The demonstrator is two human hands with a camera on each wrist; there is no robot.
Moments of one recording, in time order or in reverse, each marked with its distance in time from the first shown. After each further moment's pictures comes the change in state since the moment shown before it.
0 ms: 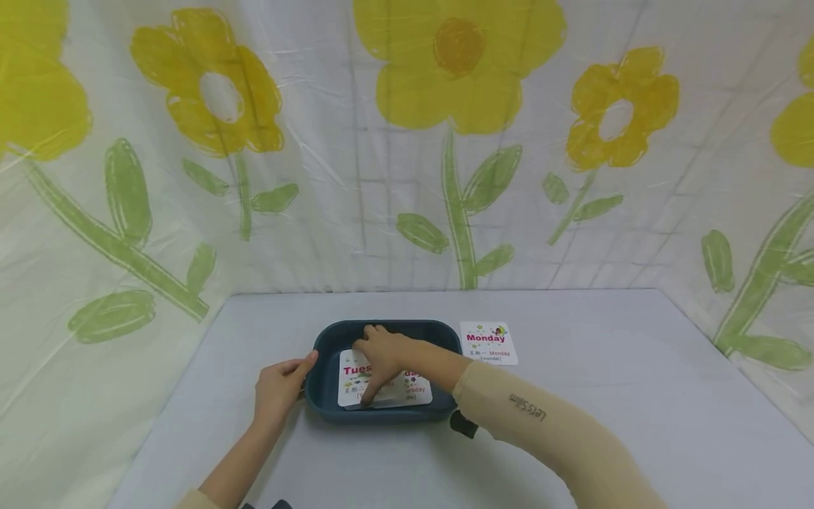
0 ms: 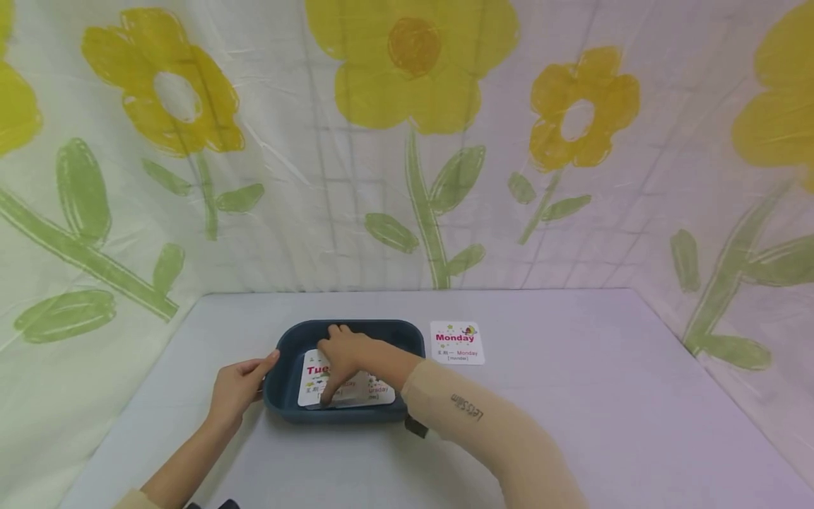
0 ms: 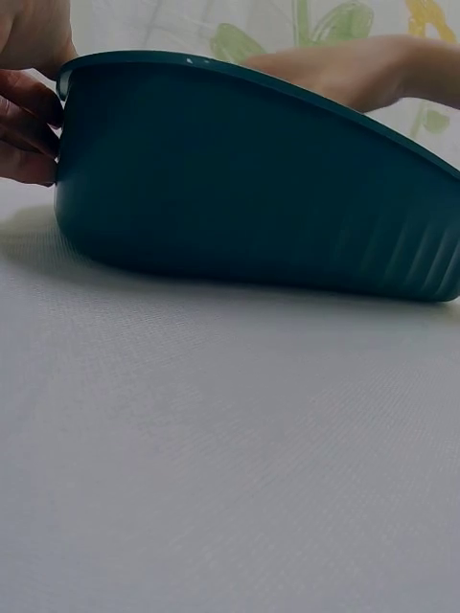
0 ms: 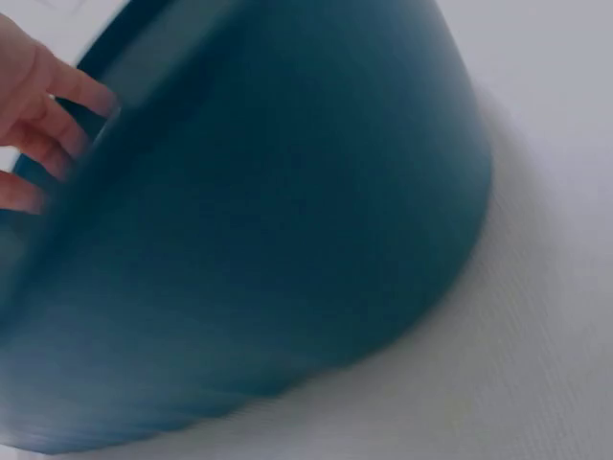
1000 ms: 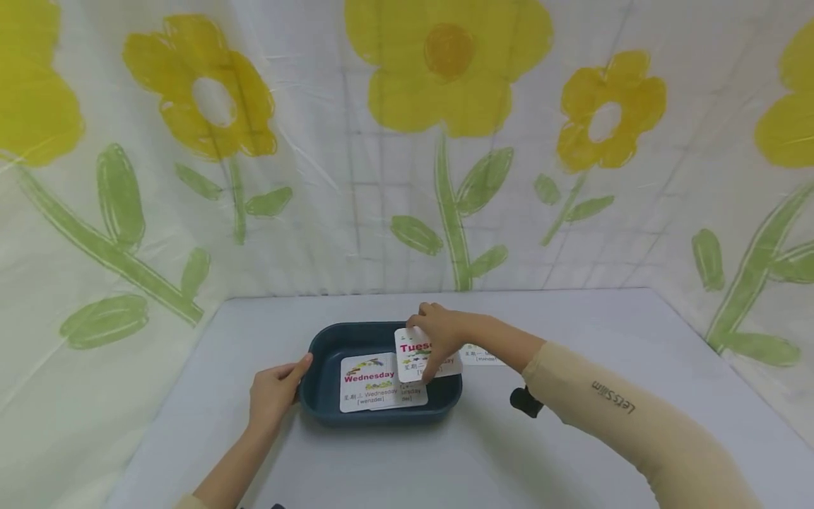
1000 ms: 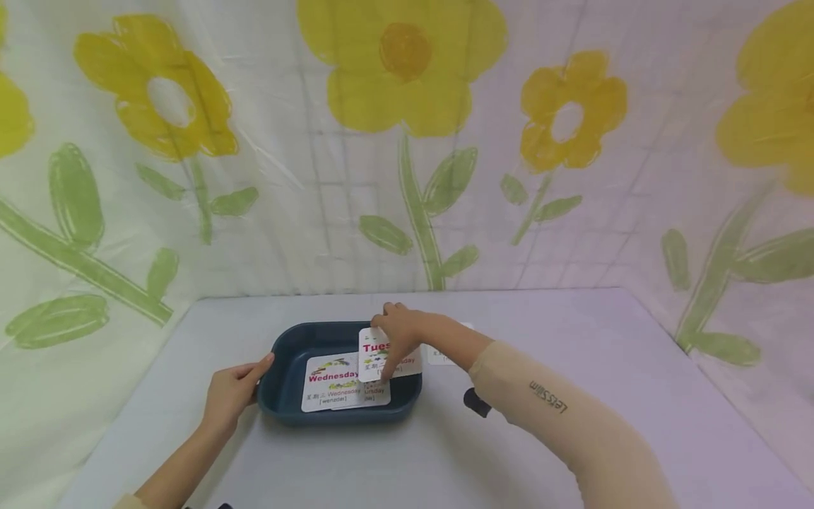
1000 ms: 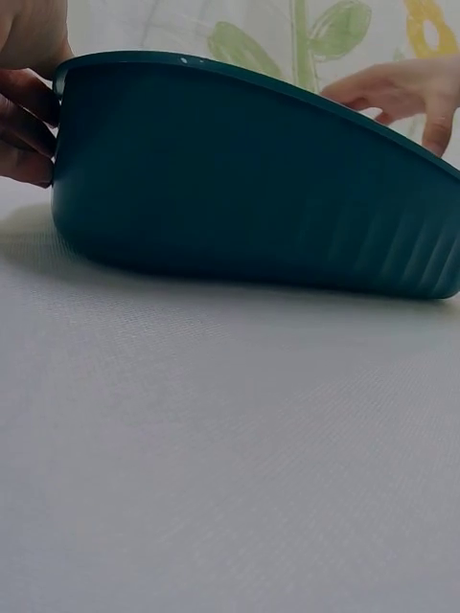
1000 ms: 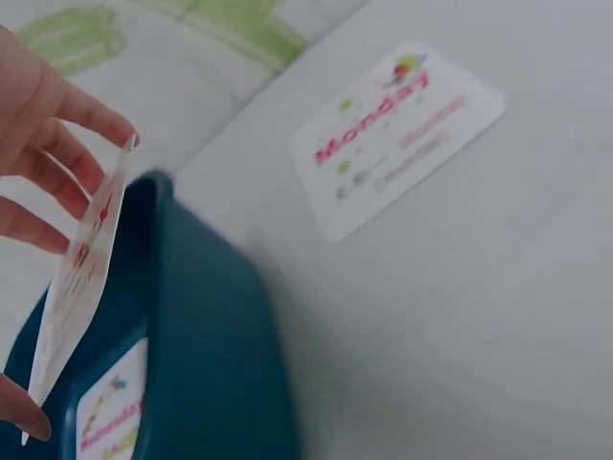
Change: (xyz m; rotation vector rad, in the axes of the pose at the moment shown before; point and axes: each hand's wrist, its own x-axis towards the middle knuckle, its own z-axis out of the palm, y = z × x) left_hand -0.004 0.001 -0.001 0.015 0.011 0.011; right_hand -0.070 0.071 -0.029 0.095 -0.032 0.107
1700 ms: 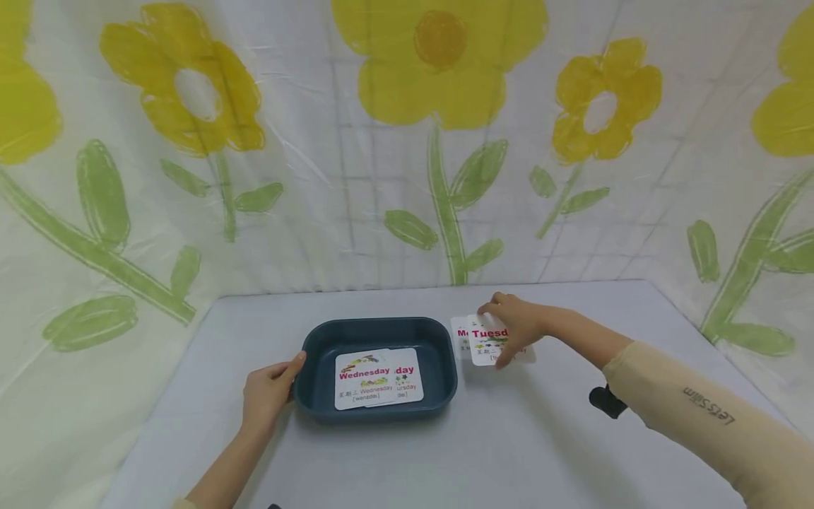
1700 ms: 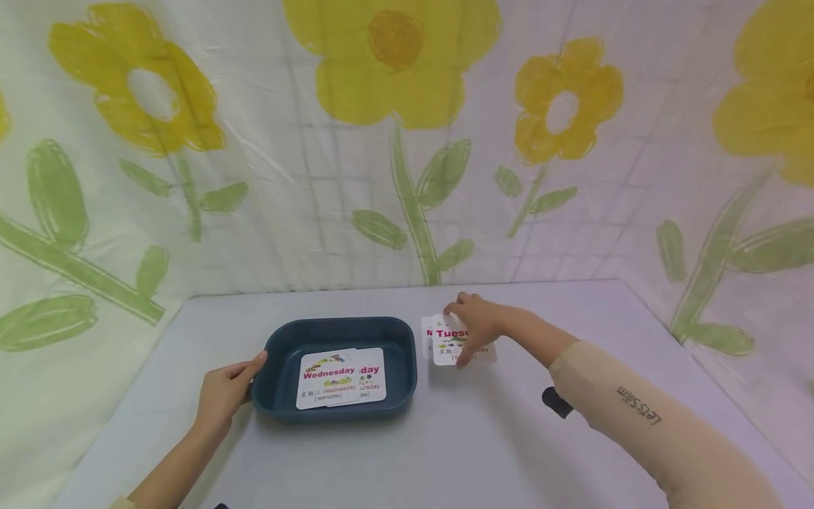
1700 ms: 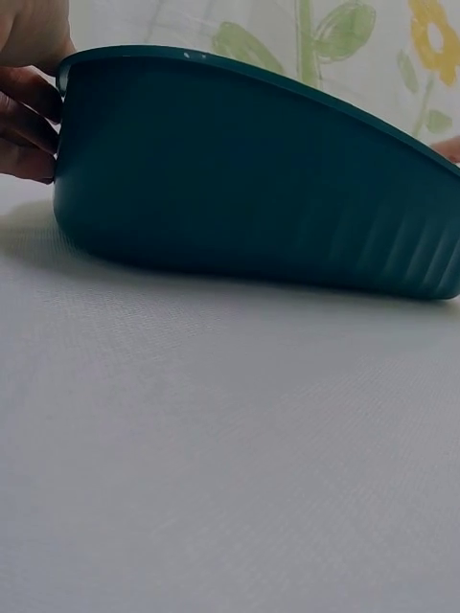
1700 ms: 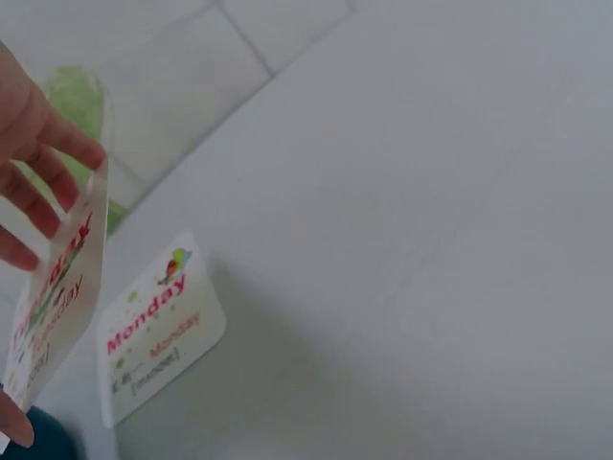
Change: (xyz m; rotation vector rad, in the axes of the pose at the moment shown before) left_hand 0.002 -0.001 0.003 -0.009 0.011 -0.009; right_hand -0.073 0.100 0.014 0.114 0.051 0.077
